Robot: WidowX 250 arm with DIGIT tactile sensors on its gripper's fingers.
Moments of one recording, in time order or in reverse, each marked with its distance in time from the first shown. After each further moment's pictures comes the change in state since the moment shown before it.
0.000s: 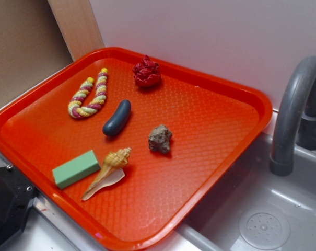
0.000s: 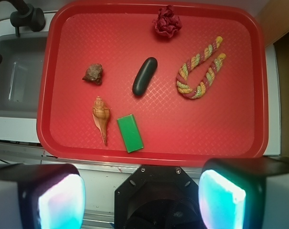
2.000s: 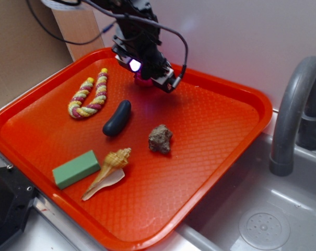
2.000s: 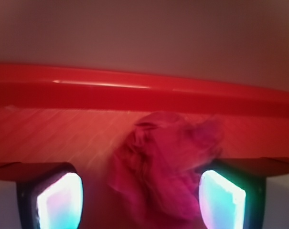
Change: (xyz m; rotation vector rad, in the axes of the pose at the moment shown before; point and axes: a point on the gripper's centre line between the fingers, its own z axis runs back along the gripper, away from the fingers) arm 0.191 0.037 -0.223 0.319 -0.229 0.065
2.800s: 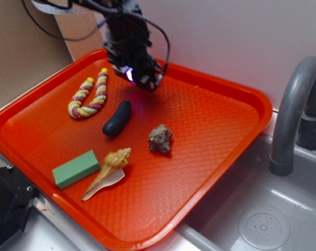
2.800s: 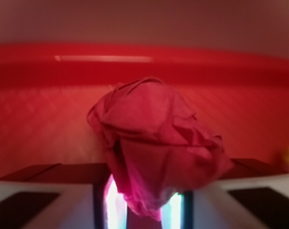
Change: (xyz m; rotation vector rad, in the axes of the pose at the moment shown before) arm -0.016 0.014 0.022 -0.058 0.078 0.079
